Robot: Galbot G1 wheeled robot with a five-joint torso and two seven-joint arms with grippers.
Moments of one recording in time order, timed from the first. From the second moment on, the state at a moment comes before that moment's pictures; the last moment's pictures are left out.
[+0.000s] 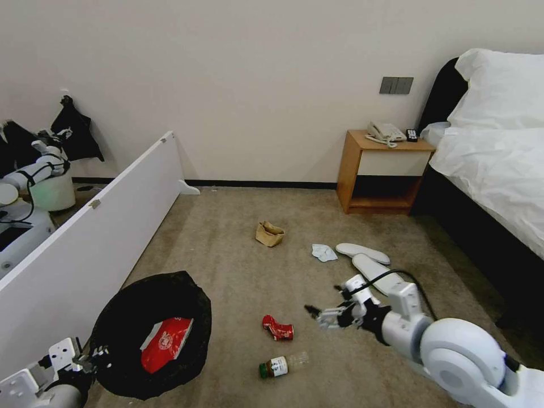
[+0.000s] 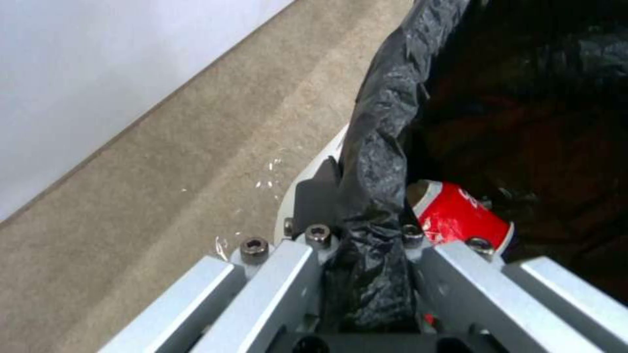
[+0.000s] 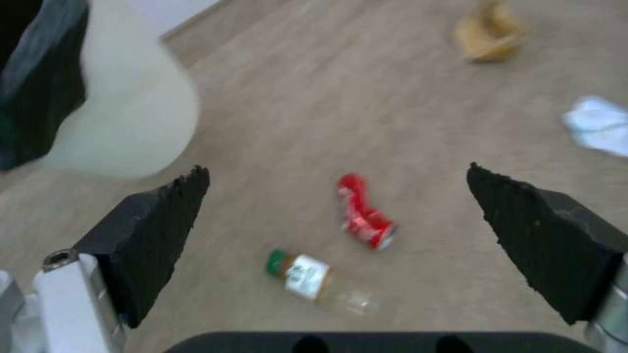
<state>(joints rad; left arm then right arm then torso) 1.59 -1.46 -0.99 -2.24 -0.75 0.74 -0.29 -0.92 0.61 -0.04 2.17 0.99 -0.64 0.09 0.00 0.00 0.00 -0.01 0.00</state>
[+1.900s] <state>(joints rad) 1.58 -1.48 -1.02 -2.18 -0.73 0.74 -0.29 -0.65 0.84 -0.61 1.52 0.36 -0.30 -0.27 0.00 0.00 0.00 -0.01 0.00</state>
